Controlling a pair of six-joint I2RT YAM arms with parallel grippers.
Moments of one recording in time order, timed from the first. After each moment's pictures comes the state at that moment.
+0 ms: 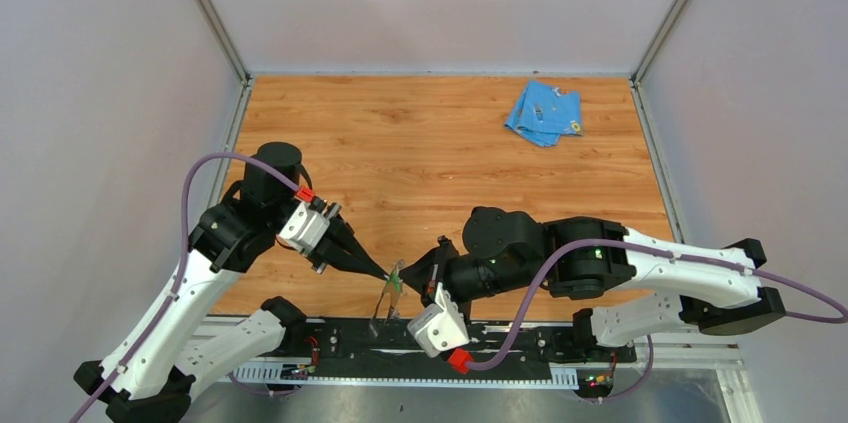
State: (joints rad) left arm -0.58 0.82 1.10 -0.74 1.49 0.61; right arm 1.54 1.19 1.51 -0.79 -0.14 -1.12
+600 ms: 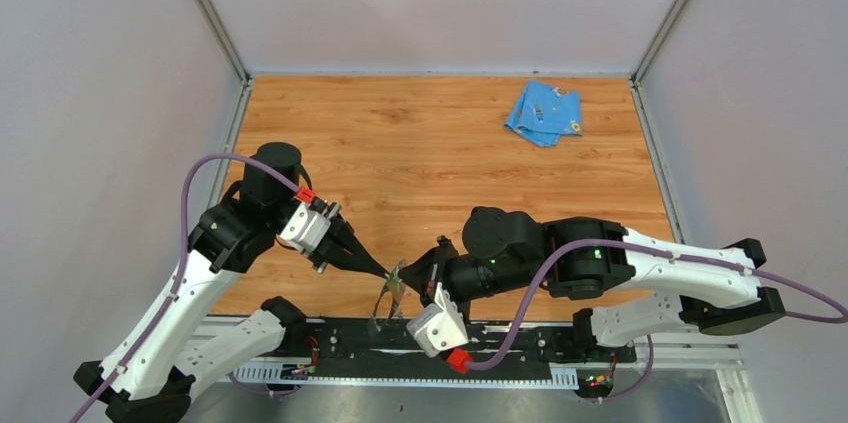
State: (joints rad) left arm -0.58 0.82 1.10 -0.74 1.47 0.61; right arm 1.54 1.19 1.51 -0.78 -0.14 -1.12
